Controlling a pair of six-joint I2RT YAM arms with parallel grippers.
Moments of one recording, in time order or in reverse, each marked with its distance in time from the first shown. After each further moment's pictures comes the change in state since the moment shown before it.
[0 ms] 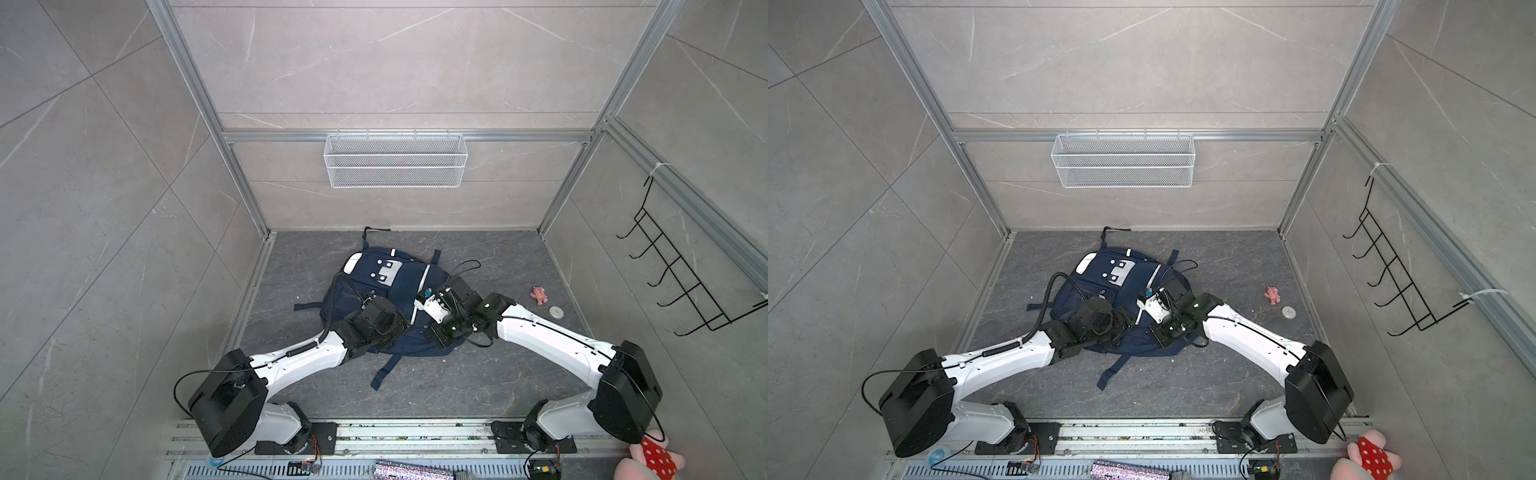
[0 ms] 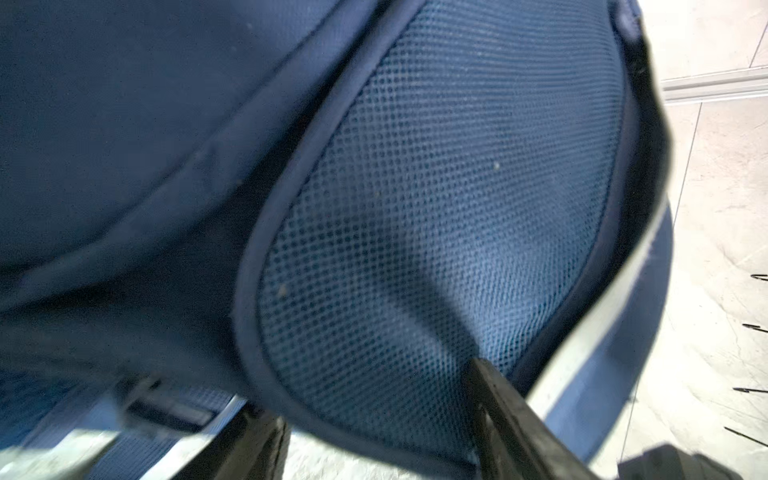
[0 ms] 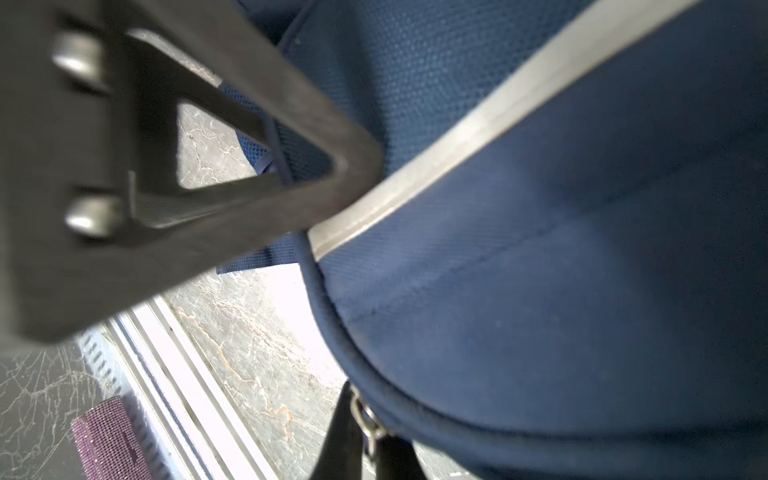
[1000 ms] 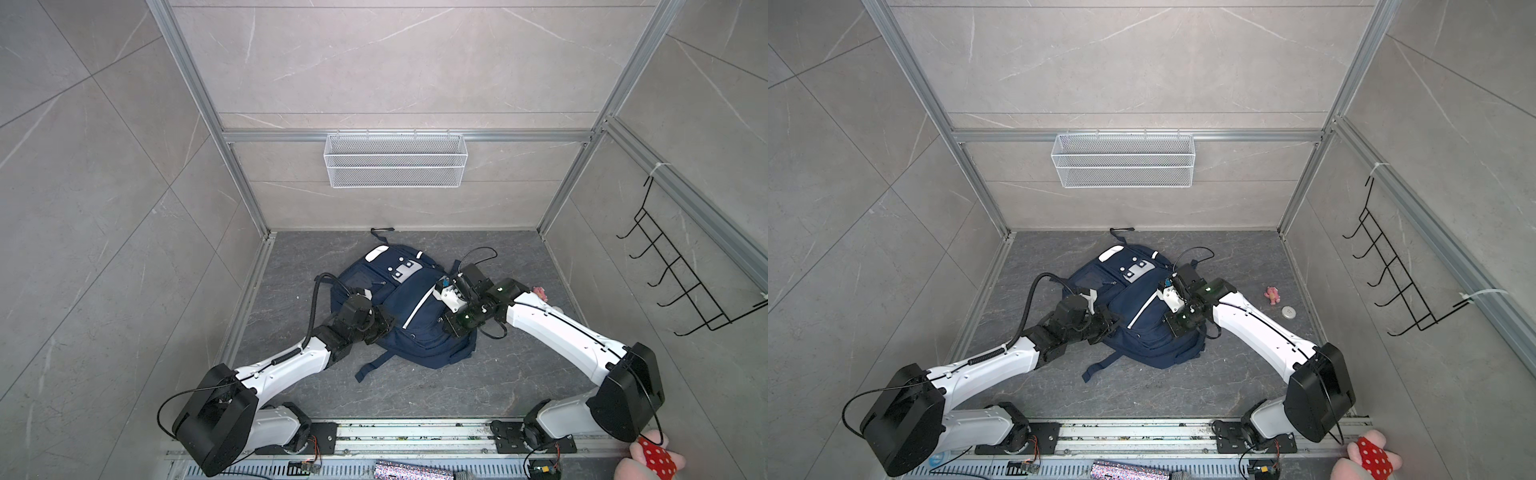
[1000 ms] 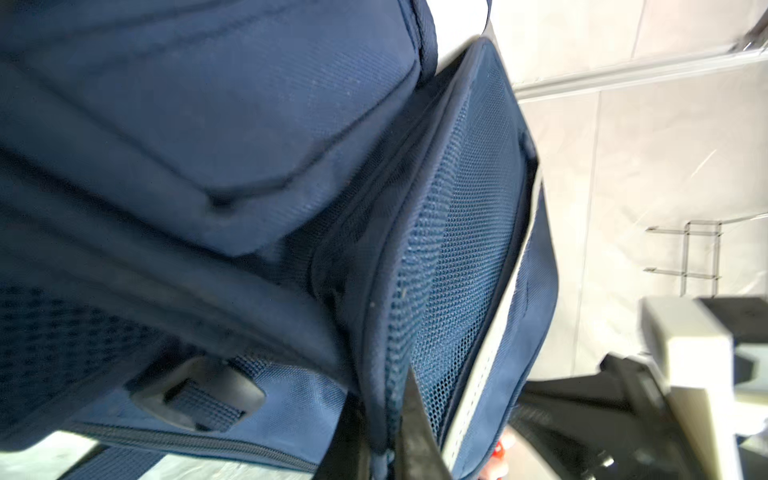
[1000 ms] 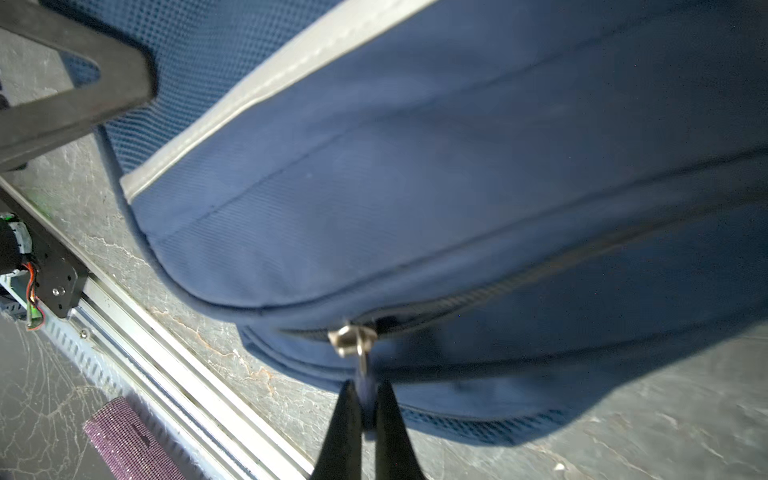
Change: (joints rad) left arm 0.202 -0.117 -0.115 0.132 0.235 0.211; right arm -0.152 0.010 0.133 -0.262 0.071 0.032
